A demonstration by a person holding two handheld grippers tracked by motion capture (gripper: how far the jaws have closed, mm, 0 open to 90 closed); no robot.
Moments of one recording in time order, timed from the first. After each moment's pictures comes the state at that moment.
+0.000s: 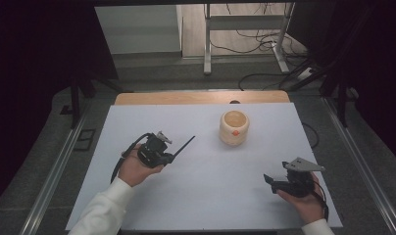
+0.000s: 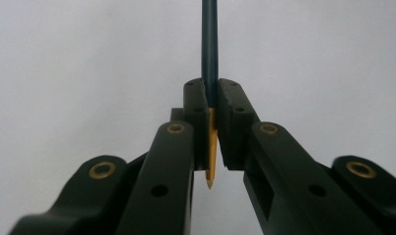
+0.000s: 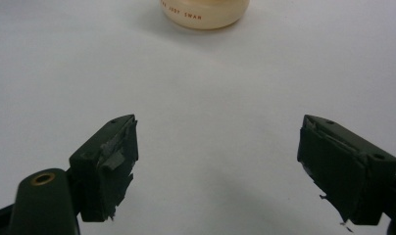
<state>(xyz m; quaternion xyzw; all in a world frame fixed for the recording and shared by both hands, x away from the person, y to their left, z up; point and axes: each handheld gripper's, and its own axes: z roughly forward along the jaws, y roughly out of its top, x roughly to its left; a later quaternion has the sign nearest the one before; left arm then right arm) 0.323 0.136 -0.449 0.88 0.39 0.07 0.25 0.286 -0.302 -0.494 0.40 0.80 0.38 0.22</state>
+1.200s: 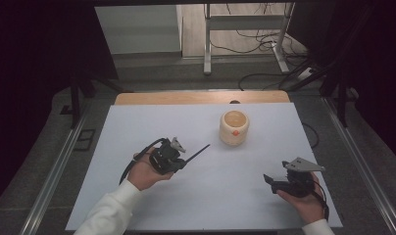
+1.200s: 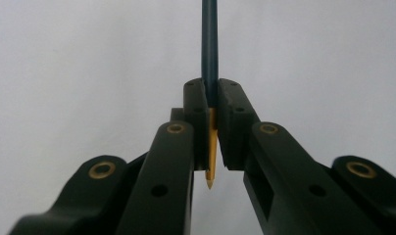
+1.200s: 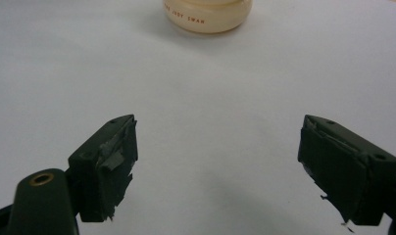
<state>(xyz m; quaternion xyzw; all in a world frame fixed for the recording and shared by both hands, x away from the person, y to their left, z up) 0.310 0.101 -0.450 0.91 0.32 0.07 0.25 0.285 -0.301 -0.491 0.40 0.81 0.38 0.23</state>
